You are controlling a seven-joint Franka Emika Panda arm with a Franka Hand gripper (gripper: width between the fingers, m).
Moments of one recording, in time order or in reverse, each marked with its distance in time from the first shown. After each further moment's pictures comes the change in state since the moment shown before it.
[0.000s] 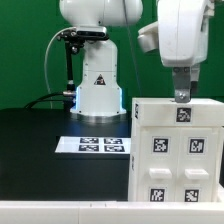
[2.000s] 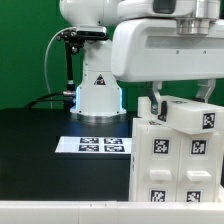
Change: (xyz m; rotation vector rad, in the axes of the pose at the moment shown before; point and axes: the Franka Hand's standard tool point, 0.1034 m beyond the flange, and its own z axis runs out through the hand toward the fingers) arm -0.008 0.004 0.016 -0.024 -0.004 0.950
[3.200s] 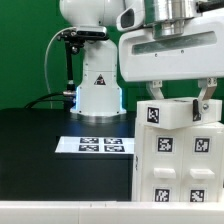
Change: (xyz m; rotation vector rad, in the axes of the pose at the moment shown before) arm -0.003 -0.007 0.001 0.107 0.023 1.255
